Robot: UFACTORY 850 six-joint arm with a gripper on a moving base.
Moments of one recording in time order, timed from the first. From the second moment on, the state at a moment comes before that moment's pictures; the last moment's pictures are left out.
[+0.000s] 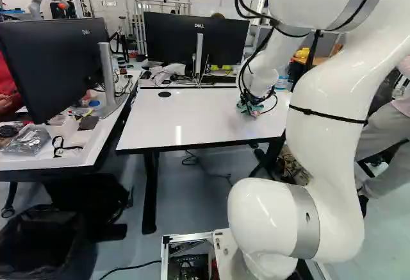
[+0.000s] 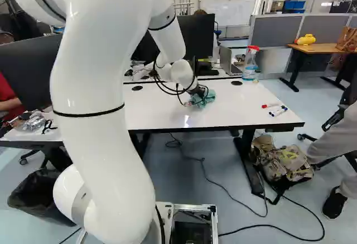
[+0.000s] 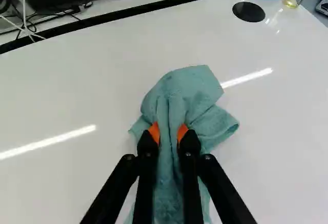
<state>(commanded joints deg) -16.5 -17.0 -49.9 0.0 9.9 0.0</state>
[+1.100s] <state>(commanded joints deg) -11.4 -6.8 -42.5 0.0 9.9 0.0</state>
